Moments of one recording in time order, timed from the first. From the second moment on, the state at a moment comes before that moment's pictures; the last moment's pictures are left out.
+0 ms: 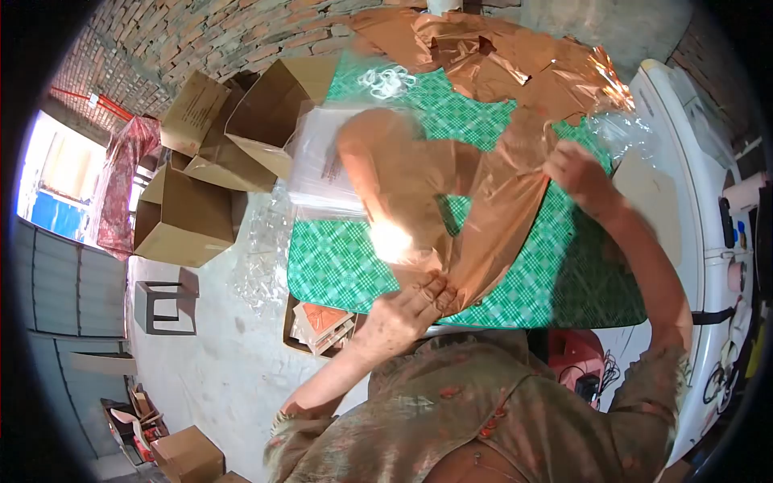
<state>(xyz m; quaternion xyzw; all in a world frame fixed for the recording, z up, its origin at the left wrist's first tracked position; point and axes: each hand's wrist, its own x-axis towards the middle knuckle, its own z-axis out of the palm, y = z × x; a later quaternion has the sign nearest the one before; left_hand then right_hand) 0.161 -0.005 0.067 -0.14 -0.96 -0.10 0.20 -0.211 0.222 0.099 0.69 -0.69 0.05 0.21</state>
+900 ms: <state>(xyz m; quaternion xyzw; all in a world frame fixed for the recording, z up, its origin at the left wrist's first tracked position) 0.003 -0.125 0.106 -0.09 -0.96 -0.17 0.22 -0.323 -0.063 0.023 0.60 -0.73 0.19 0.26</state>
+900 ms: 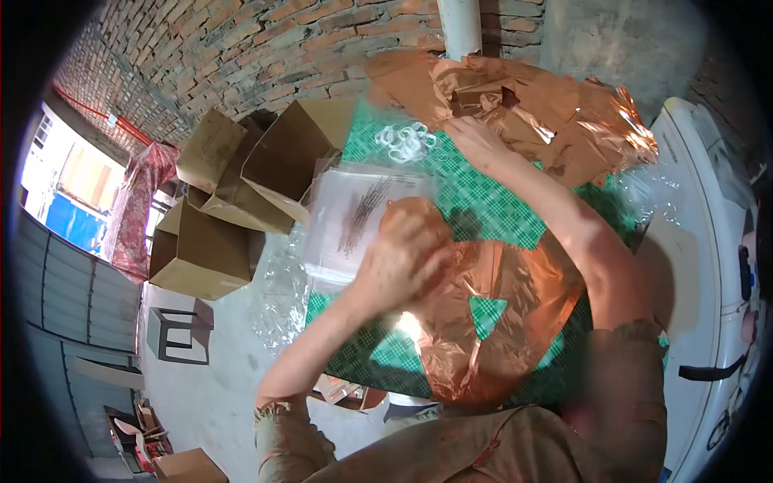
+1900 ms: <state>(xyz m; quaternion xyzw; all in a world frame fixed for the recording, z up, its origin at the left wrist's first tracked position) -0.260 -0.262 0.027 0.15 -0.89 -0.34 0.27 -0.384 -0.109 0.021 0.49 -0.82 0.28 0.12</state>
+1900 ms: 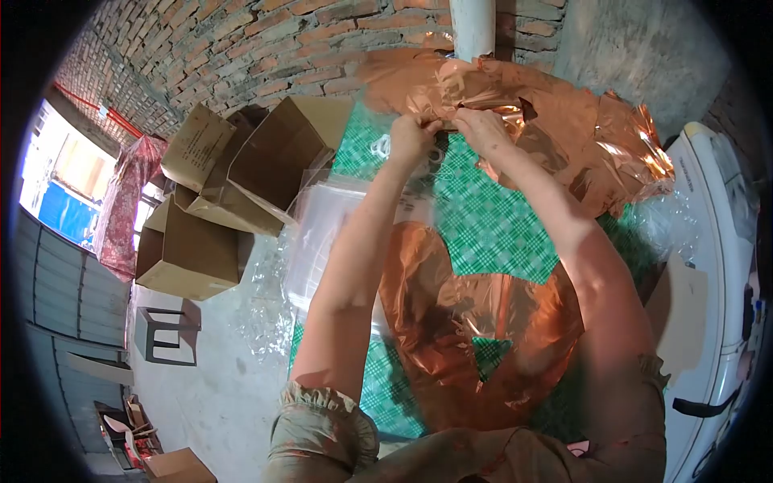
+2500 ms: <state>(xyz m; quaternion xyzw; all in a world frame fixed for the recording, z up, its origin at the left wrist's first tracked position) -0.248 -0.265 0.017 0.19 -0.76 -0.57 0.27 -0.379 -0.121 0.011 0.43 -0.78 0.45 0.05</state>
